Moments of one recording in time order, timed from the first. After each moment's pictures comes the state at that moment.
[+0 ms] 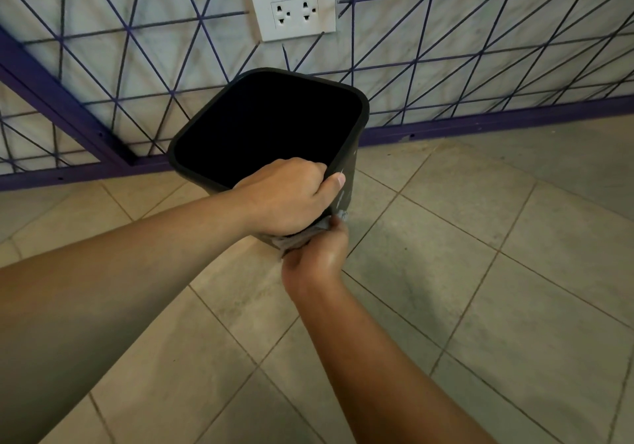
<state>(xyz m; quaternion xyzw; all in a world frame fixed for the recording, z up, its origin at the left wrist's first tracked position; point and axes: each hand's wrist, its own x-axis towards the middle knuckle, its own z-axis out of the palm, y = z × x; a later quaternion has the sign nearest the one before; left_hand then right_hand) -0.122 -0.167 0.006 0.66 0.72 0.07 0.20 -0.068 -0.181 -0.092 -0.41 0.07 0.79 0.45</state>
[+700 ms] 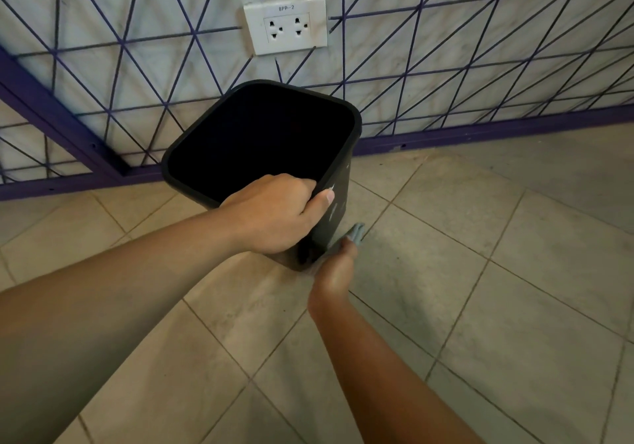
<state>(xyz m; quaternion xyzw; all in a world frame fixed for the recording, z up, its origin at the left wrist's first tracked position) -0.123 -0.175 0.009 0.67 0.71 0.06 0.19 -0.051 -0.178 -0.141 -0.49 -0.09 0.72 0.48</state>
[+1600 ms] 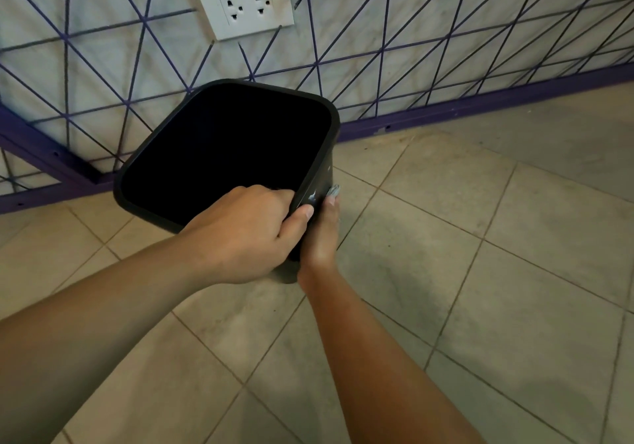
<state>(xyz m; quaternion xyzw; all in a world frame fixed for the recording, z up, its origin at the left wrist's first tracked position) -0.112 -0.188 0.005 0.69 0.70 0.05 0.16 -0.071 -0.132 -0.193 -0.51 -0.29 0.69 0.43</state>
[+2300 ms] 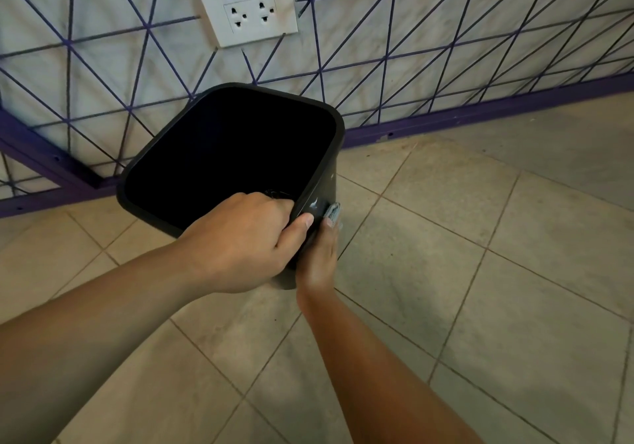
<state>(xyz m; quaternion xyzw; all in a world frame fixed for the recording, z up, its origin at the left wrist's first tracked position) -0.117 -0.186 0.004 0.71 0.69 0.05 0.14 -0.067 -0.149 -0.190 -0.53 -0.29 0.67 0.43</state>
